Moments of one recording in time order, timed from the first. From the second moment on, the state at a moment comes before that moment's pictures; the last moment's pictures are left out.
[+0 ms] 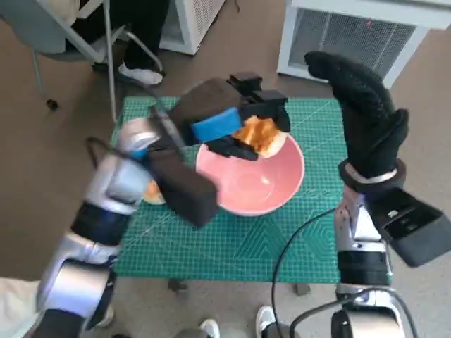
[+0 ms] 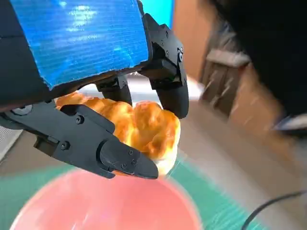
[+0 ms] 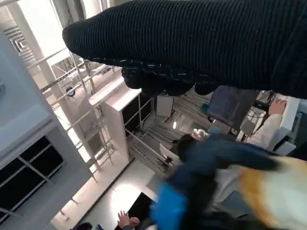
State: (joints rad) left arm -0.99 0.35 -0.34 0.54 0.44 -0.42 -0.44; right arm -0.73 -0.12 -0.14 0.47 0.27 -0.82 0.44
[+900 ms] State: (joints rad) left arm -0.90 0.42 -0.30 0.33 0.38 -0.23 -0.67; right arm -0.72 -0.12 -0.14 0.43 0.24 -0.81 0.39
